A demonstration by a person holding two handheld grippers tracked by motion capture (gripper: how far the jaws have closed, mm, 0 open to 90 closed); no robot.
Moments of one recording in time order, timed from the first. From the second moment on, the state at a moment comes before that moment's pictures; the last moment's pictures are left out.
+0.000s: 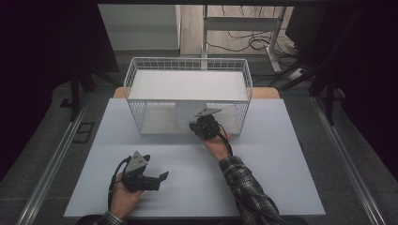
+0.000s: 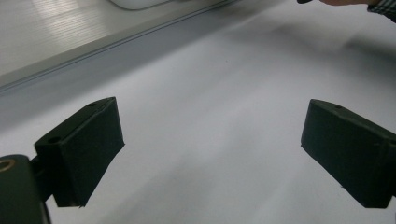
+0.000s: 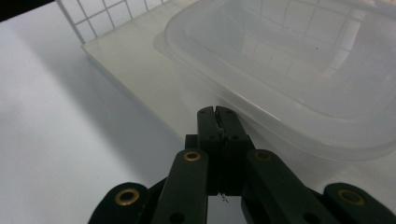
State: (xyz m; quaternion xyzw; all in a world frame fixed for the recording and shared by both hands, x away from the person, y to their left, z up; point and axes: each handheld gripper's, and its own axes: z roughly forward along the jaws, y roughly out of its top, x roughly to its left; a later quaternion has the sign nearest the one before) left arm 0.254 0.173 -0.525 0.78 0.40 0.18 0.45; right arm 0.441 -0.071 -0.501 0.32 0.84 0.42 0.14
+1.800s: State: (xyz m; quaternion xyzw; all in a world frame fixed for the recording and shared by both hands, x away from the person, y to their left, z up) left arm 0.256 0.177 -0.527 0.77 0.40 0.16 0.47; right arm 0.361 -0.128 -0.473 0.28 0.84 0.45 0.12
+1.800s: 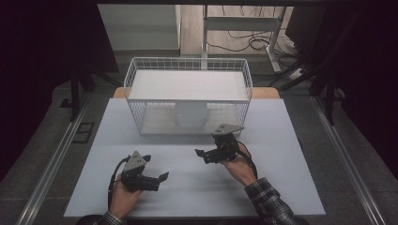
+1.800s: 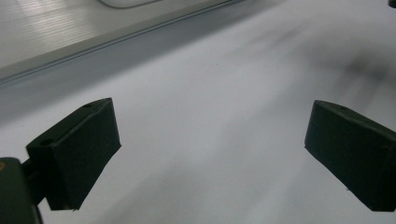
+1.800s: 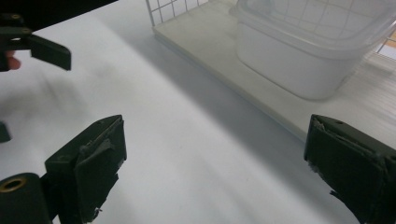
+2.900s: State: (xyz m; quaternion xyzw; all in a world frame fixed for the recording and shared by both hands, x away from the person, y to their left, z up) left arm 0.241 0.201 -0.524 0.78 0.39 0.17 0.46; right arm 0.290 -0.219 -0.489 0.33 0.82 0.44 0.15
